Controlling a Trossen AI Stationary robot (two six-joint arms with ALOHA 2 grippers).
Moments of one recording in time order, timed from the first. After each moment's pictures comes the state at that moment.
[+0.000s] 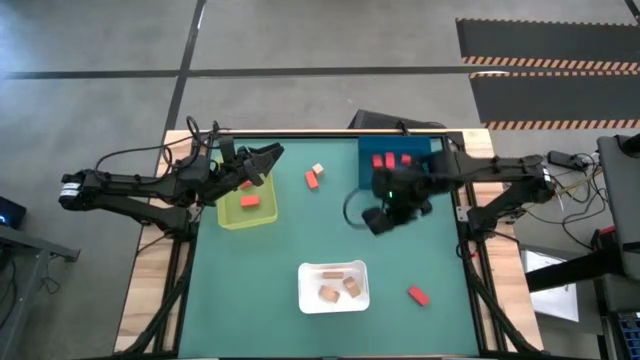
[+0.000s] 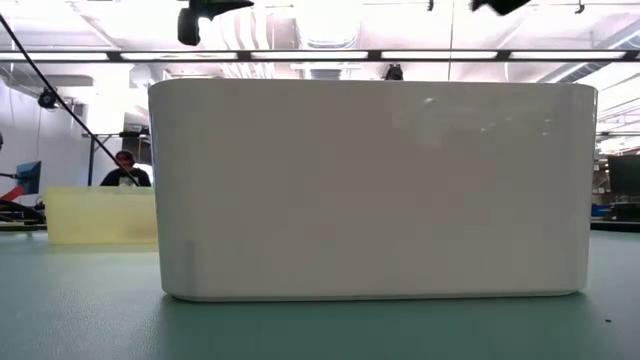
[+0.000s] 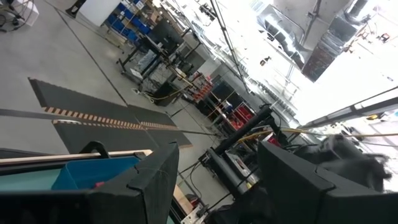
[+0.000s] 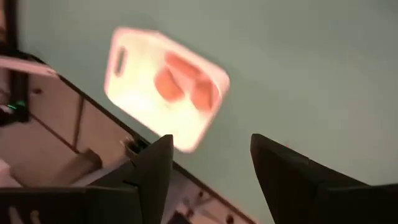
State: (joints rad) left arm 0.01 0.95 0.78 0.38 -0.55 -0.72; right arm 0.06 1.52 1.68 -1.32 -0.27 1.18
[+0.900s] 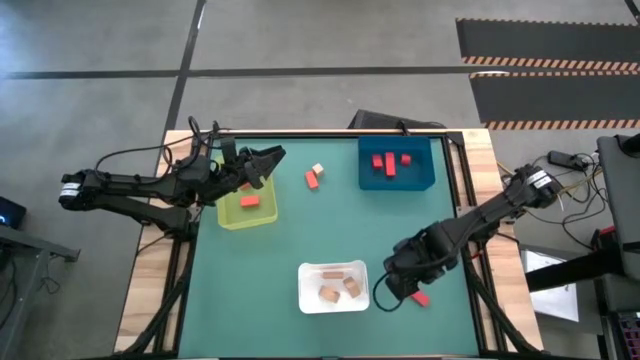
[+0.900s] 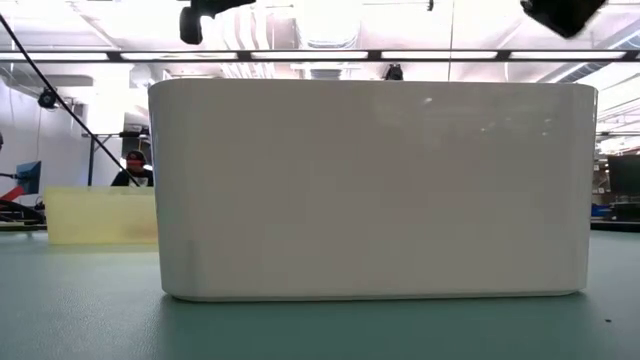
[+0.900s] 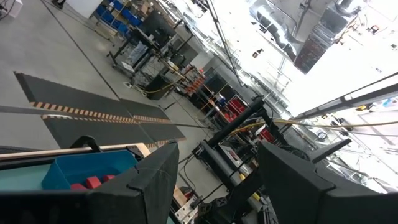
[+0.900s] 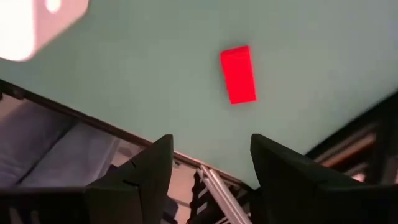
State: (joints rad) left arm 0.01 0.95 0.78 0.37 -0.50 -0.72; right arm 0.48 1.53 1.25 -1.15 -0.37 1.55
